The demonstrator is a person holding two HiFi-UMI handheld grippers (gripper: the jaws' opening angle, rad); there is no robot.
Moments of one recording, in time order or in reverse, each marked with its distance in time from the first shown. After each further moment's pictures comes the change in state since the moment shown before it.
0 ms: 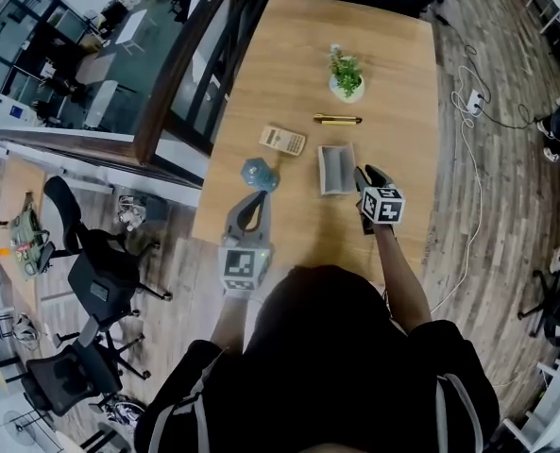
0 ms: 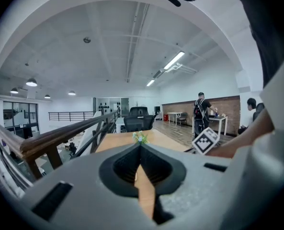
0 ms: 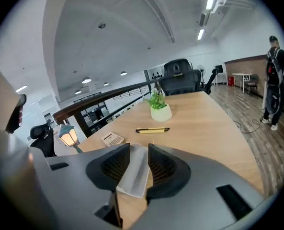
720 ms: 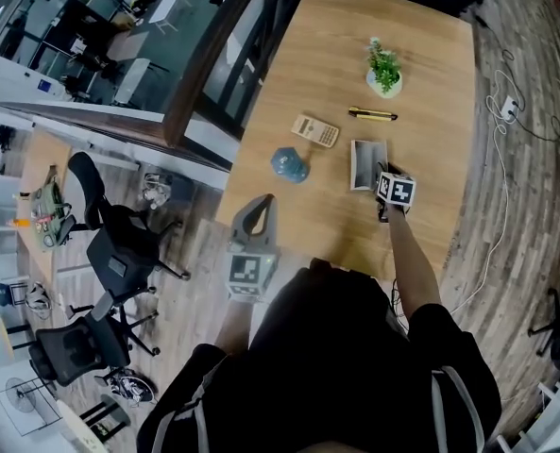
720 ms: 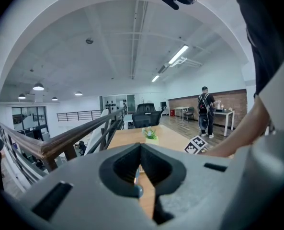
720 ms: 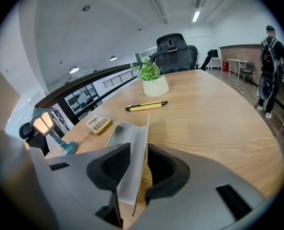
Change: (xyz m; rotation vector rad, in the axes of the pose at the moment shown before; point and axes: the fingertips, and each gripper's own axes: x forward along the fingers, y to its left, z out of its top) left arm -0.040 0.030 -0.009 0.017 0.048 0.088; right arm 0.081 -0.021 -0.065 0.081 0.191 -0.075
